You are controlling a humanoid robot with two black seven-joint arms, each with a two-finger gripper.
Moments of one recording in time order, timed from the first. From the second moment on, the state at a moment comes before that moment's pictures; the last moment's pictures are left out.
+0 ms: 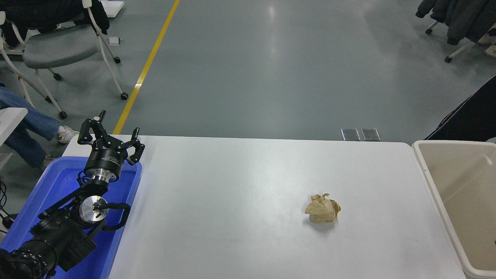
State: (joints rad) left arm -0.59 0.29 -0.81 -0.47 -0.06 -0.50 -0.60; right arm 0.62 -0.52 0.15 0.13 0.11 0.01 0.26
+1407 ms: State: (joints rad) left arm -0.59 0.29 -0.81 -0.47 -0.06 -0.50 -0.60; right arm 0.52 -0.22 1.06 0.70 -0.51 0.06 0.60
